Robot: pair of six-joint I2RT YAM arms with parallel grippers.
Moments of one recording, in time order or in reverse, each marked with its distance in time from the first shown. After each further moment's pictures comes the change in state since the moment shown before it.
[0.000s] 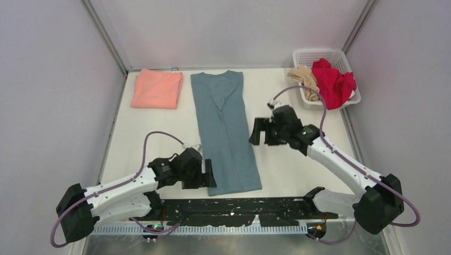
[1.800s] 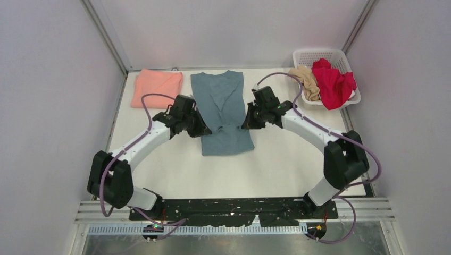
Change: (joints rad) left arm 0.459 0.435 0.418 0.127 0.145 0.120; right arm 0.034 0.357 0.158 0.013 -0.078 0.129
